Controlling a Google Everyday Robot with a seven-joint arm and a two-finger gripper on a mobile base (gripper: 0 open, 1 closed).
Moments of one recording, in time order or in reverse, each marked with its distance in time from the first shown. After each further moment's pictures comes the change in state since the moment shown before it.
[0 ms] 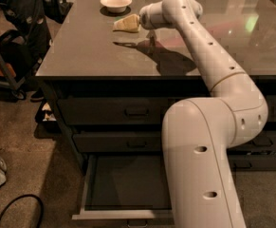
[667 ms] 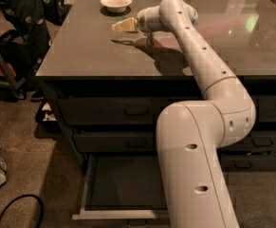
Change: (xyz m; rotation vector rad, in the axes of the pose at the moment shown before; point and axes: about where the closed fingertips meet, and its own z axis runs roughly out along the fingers) arm 0.007 -0.001 0.022 -0.015 -0.018 -0.009
